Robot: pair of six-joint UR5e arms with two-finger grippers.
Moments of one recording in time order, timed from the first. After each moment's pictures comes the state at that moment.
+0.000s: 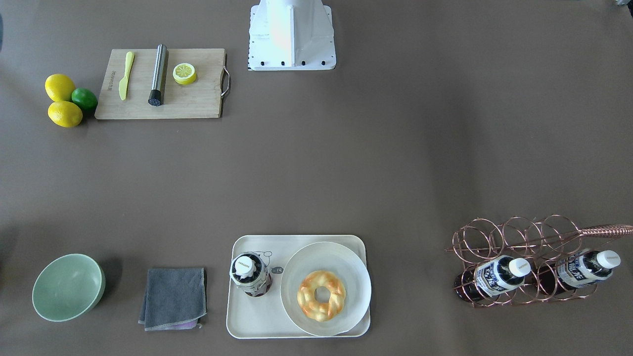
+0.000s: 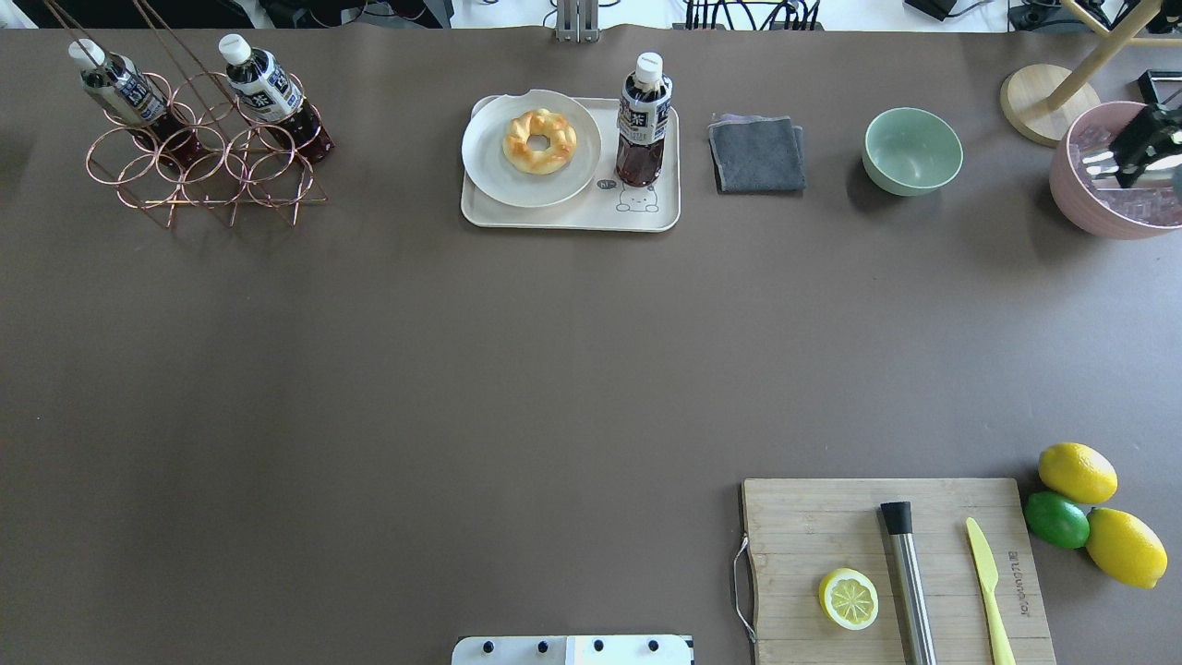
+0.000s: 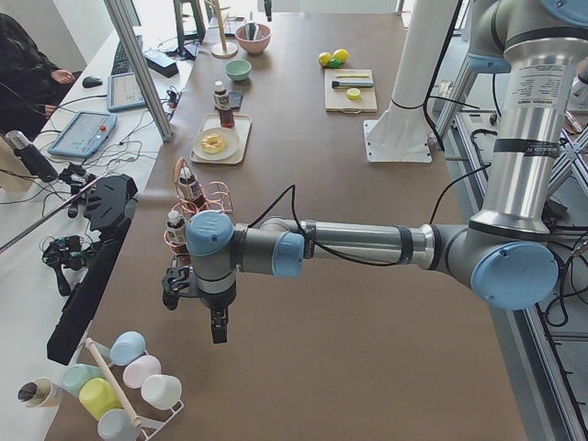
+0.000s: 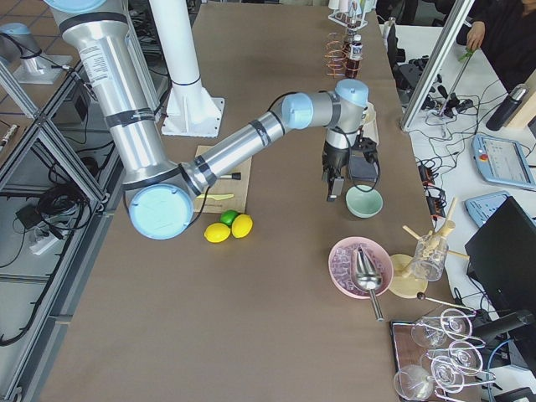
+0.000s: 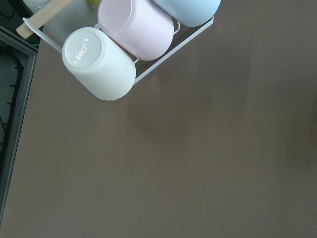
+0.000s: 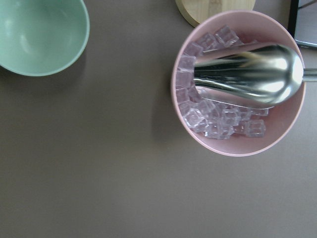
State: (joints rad) left arm -1.62 -1.68 -1.51 -1.62 -2.21 -0.20; right arm 1.28 -1.27 1.85 -2.02 2.10 0.23
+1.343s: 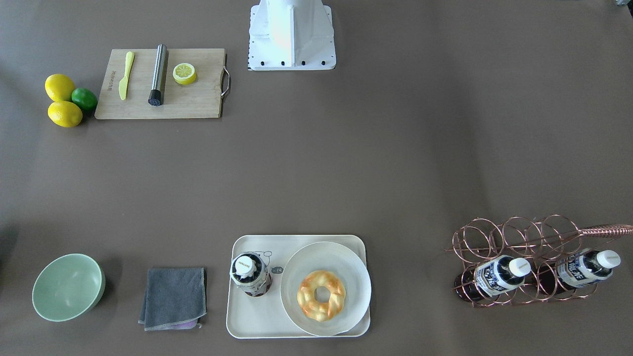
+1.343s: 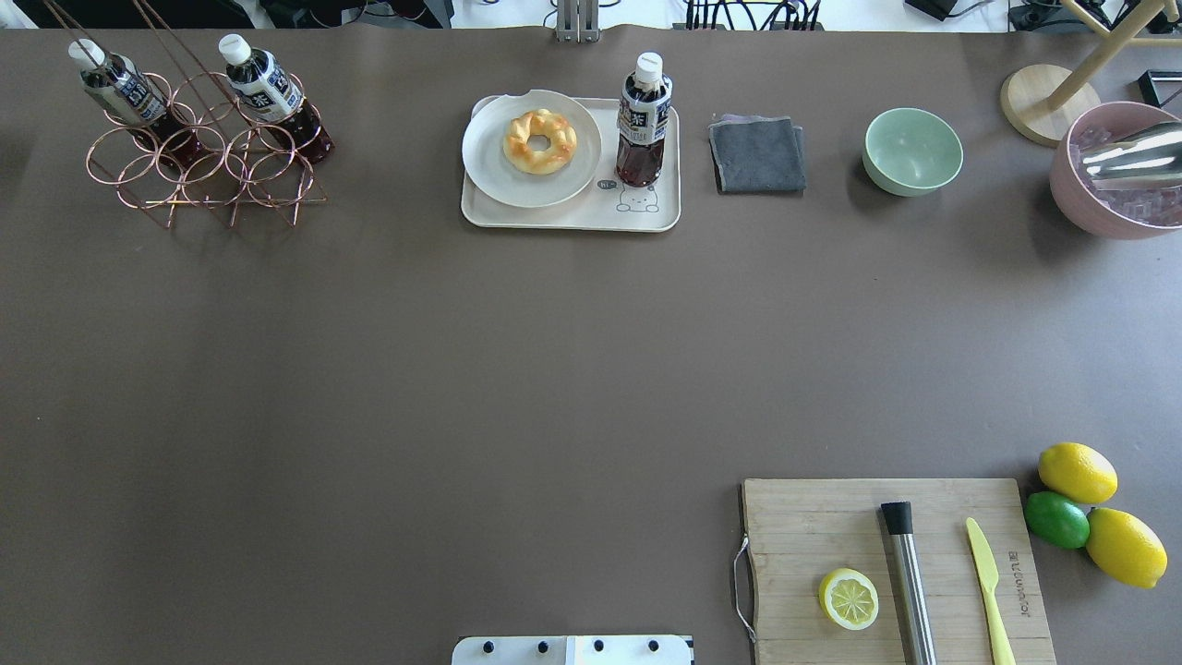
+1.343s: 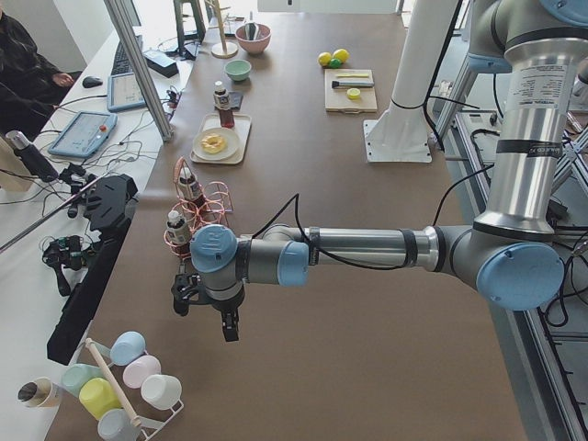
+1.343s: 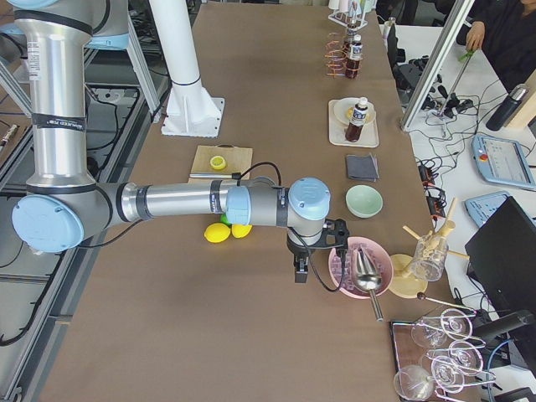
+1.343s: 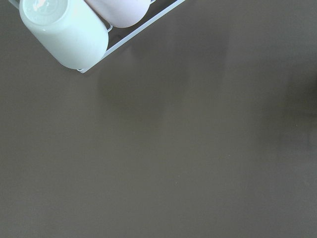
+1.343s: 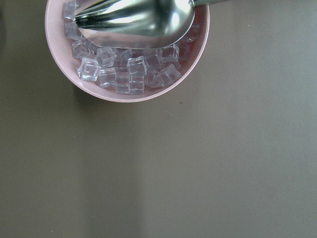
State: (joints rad) left arm -1.61 -1.66 -1.49 -1.62 -2.34 -0.20; right arm 1.59 -1.61 1.72 -1.67 2.36 -0.01
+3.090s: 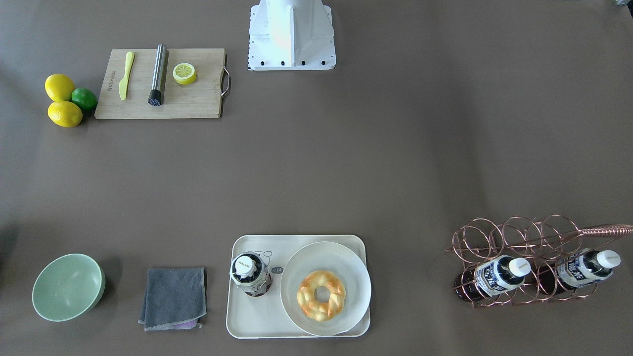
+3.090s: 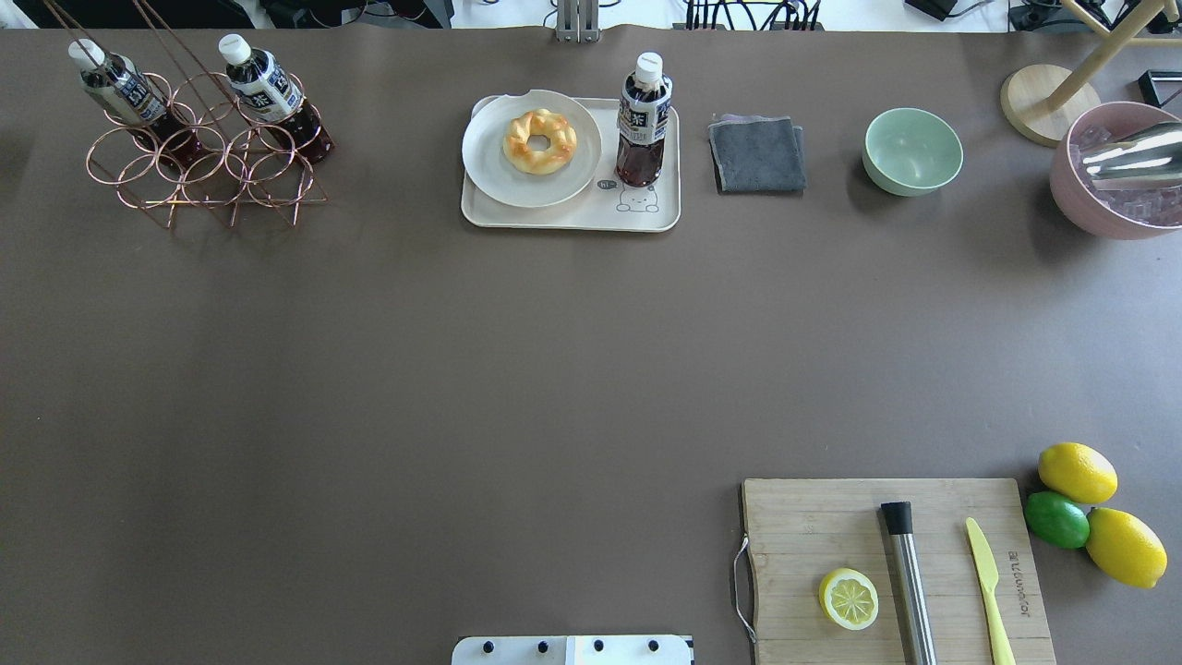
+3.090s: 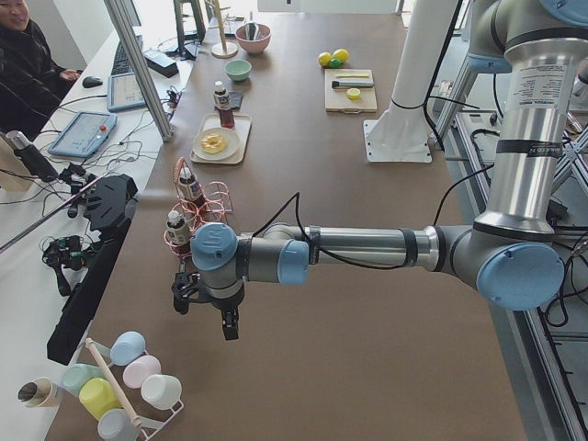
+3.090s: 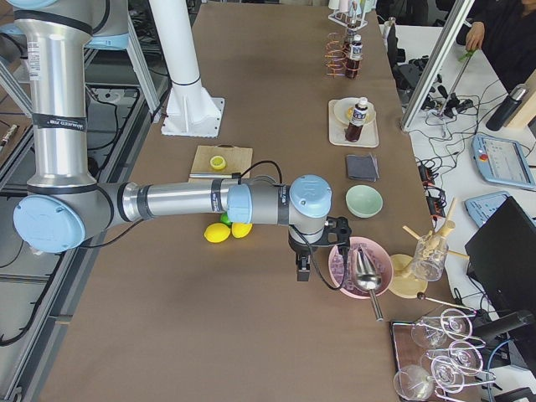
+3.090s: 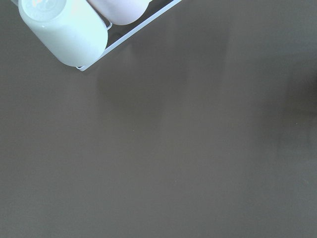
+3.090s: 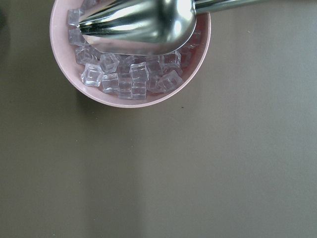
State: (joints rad) left arm -1.61 -1.66 -1.50 -1.62 -2.34 -0.20; right arm 1.60 -1.60 1.72 -1.66 2.36 0.00
